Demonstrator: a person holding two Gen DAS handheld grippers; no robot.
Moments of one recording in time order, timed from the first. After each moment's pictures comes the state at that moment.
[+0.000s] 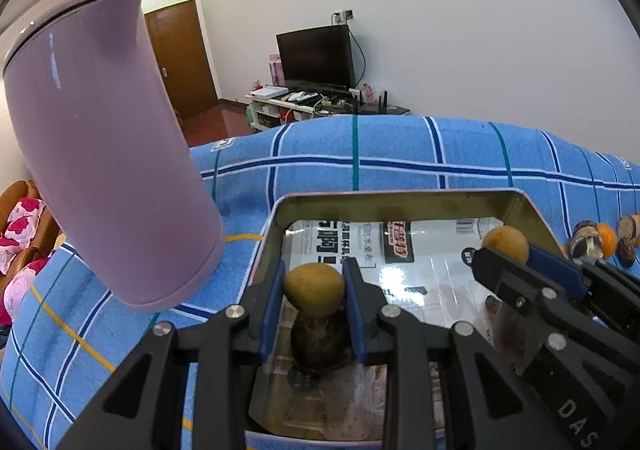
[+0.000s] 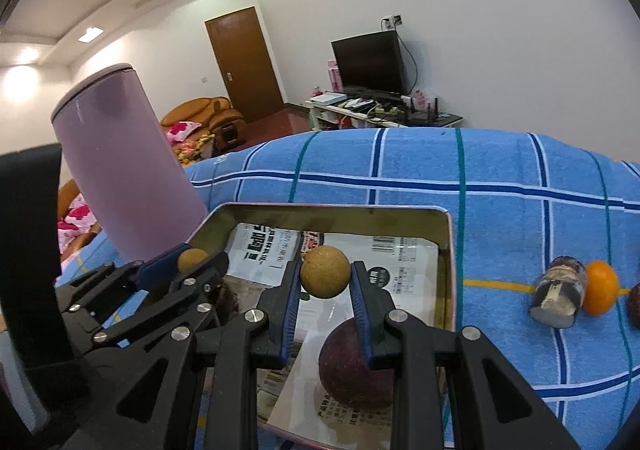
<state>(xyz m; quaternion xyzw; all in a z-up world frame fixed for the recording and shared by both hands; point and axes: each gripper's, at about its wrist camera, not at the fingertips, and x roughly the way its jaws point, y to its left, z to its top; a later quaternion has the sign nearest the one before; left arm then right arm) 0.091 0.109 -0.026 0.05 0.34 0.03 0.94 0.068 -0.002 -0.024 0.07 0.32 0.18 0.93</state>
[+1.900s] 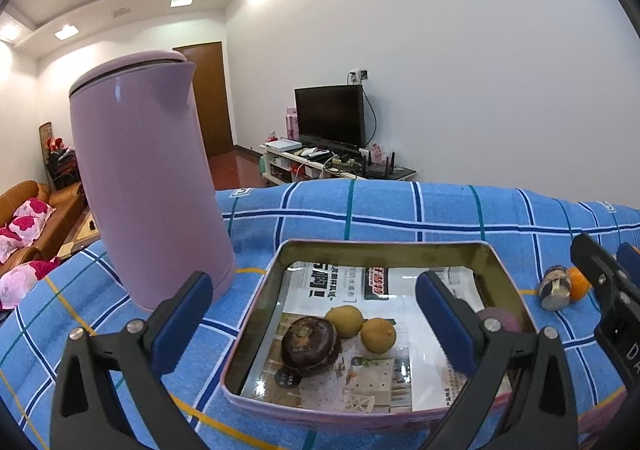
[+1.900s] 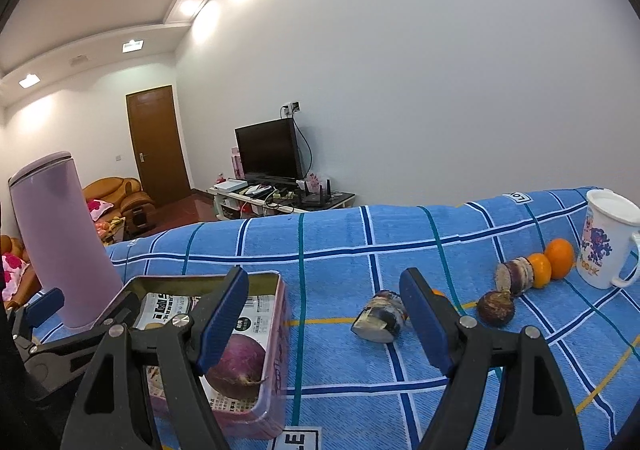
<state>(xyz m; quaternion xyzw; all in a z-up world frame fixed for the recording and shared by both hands) 0.041 0.098 -0.005 0.02 0.22 0.05 0.97 -0.006 -0.067 0.008 0.07 0.18 -0.03 0.98</state>
